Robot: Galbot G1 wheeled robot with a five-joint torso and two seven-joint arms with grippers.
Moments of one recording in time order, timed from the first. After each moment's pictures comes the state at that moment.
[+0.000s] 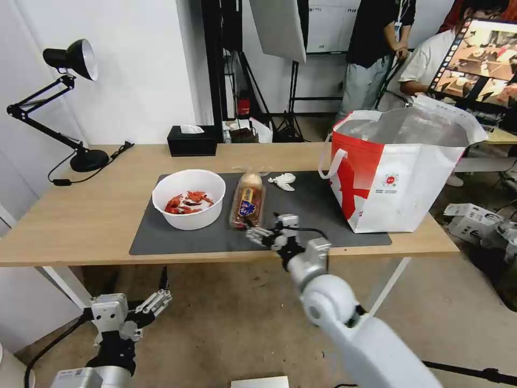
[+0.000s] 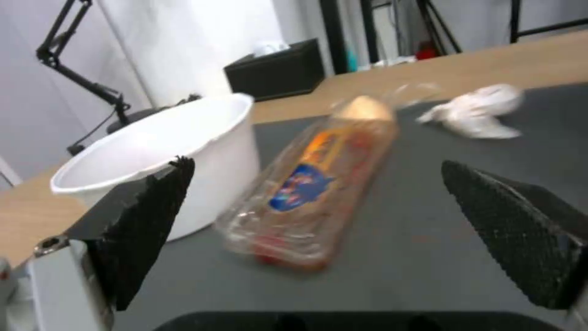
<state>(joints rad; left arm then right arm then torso) 1.99 -1.42 -0.58 -2.50 -0.22 0.11 -0.15 -1.04 1.14 0.03 2.00 0.69 -0.24 0.25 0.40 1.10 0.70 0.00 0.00</state>
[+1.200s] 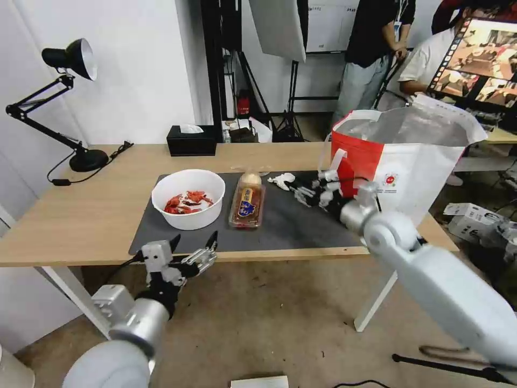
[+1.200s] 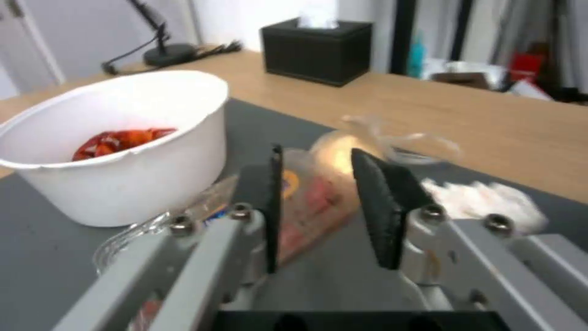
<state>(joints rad) 1.52 -1.17 -0.36 -2.42 -0.69 0.37 -0.33 -0.44 0.90 -0.19 1.54 0.91 -0.29 -0.23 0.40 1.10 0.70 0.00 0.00</state>
